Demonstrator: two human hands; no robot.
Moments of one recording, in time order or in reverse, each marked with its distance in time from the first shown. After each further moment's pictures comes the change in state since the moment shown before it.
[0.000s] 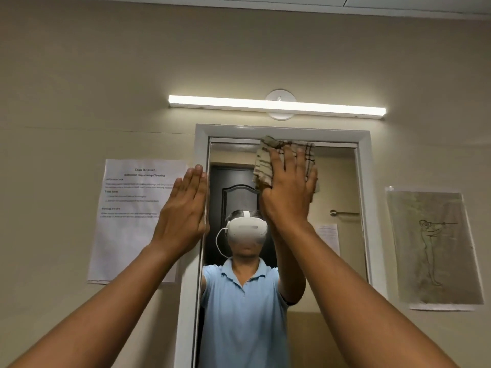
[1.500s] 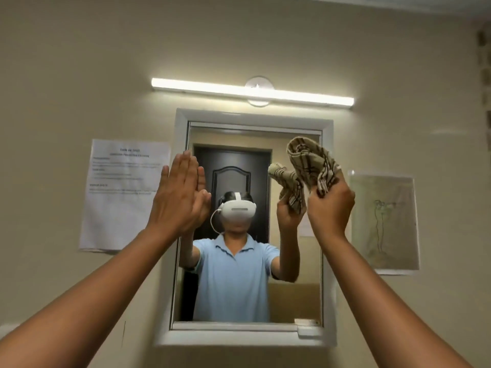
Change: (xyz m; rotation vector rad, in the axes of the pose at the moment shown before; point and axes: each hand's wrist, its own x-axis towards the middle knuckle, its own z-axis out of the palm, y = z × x) left_hand -0.015 0.058 -0.032 -0.047 -0.040 -0.117; right_hand -0.063 0.082 -0.116 0.489 0.216 0.384
